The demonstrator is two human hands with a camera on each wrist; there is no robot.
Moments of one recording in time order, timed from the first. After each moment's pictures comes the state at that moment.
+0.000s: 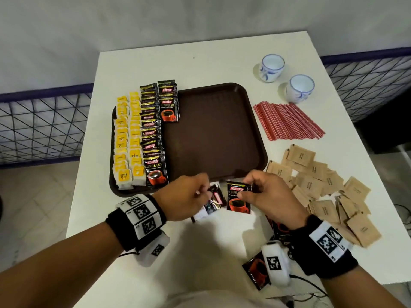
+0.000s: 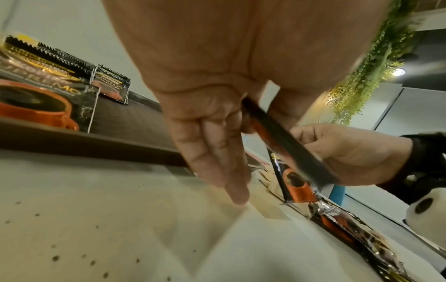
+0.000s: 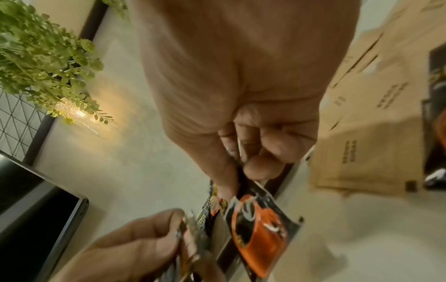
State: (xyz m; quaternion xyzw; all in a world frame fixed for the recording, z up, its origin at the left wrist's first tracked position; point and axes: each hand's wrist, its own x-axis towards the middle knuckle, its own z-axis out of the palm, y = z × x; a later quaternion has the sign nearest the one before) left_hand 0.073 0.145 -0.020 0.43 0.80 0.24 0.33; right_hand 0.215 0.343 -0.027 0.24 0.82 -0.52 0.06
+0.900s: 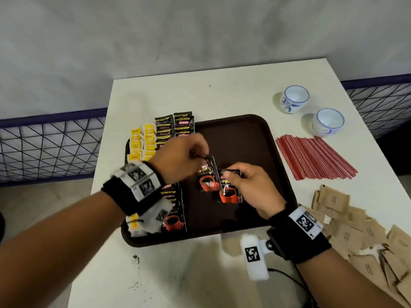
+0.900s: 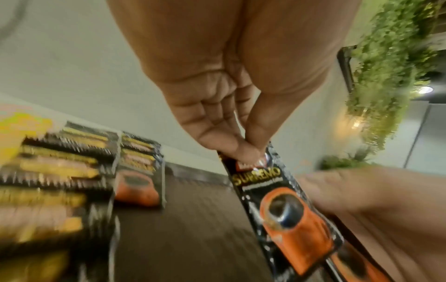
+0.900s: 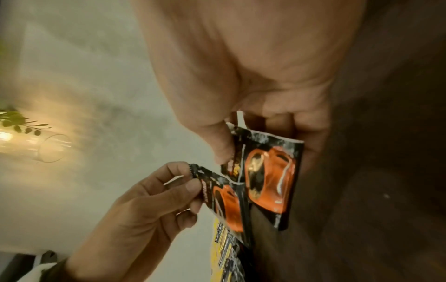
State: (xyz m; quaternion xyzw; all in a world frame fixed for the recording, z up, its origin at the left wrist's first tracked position) left_hand -0.090 0.183 0.014 0.38 0.84 0.32 0.24; right_hand 0.063 0.331 -0.027 0.27 0.75 -0.61 0.00
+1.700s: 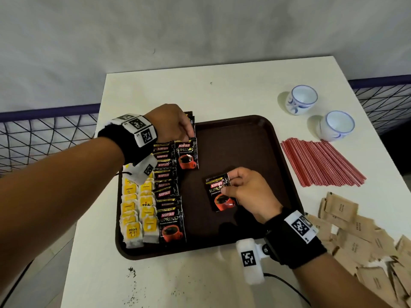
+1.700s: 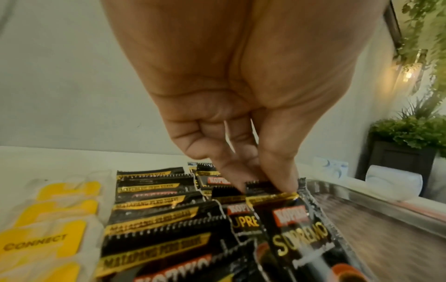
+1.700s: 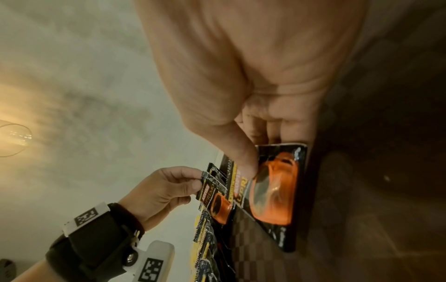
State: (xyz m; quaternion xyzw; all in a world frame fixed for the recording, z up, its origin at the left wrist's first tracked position) left_hand -0.196 0.213 0.012 0.38 0.87 0.13 0.29; right_hand 0.042 0.331 -0.059 0.34 0.67 -0.65 0.07
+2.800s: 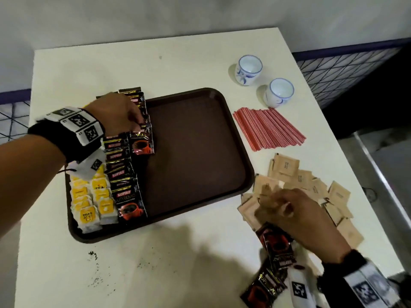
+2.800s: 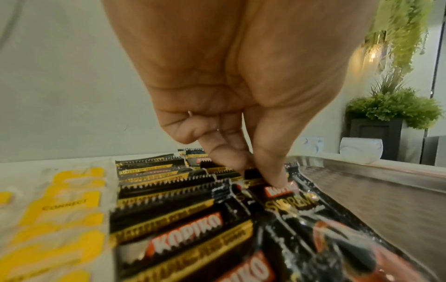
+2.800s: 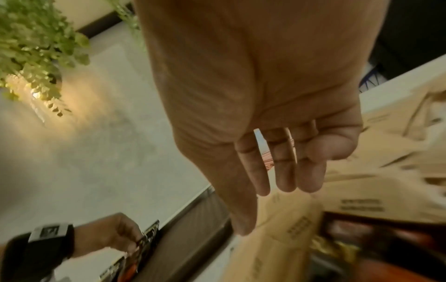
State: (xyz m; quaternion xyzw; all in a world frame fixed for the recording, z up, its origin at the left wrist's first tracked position) left_hand -0.169 0.209 -0.003 0.40 0.89 0.03 0.21; right_hand 0.245 0.385 -0.005 0.40 0.84 -0.35 0.11
